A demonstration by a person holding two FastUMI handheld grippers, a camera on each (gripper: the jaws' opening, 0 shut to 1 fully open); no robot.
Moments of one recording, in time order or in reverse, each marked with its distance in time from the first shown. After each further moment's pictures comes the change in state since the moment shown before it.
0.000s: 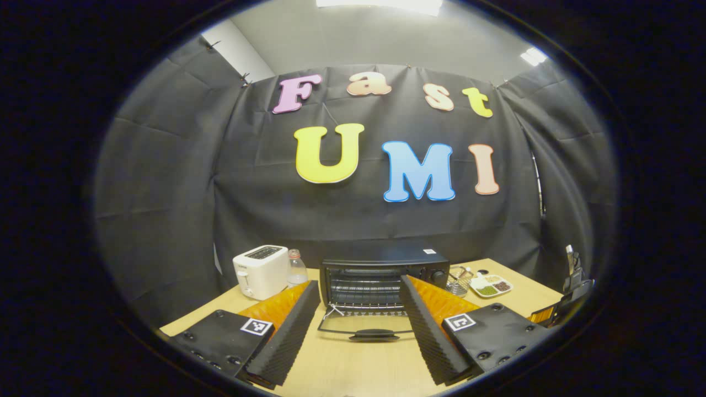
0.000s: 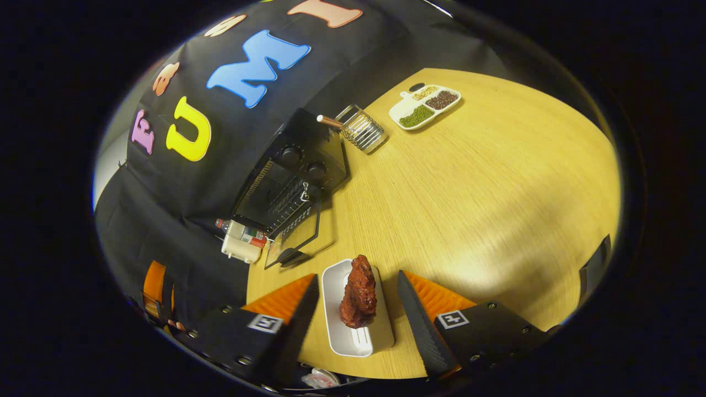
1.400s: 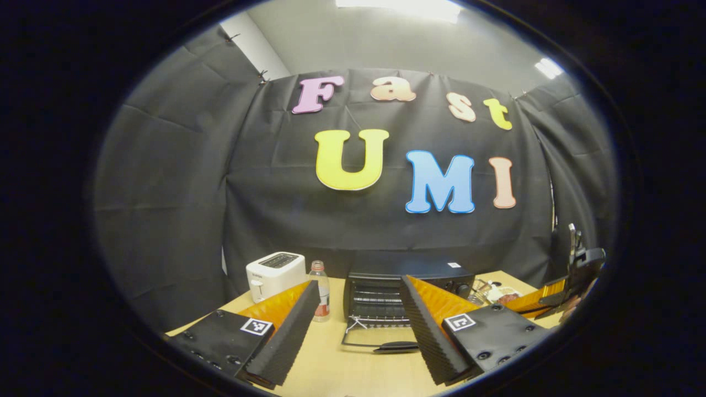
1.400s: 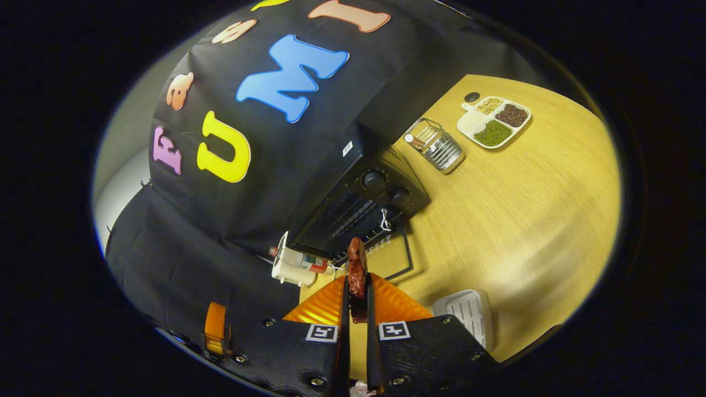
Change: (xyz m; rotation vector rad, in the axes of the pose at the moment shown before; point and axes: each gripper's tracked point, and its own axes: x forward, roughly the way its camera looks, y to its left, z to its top) left arm 0.035 0.075 0.010 -0.056 -0.033 0.033; right arm 0.029 0.154 0.050 0.011 -0.083 0.189
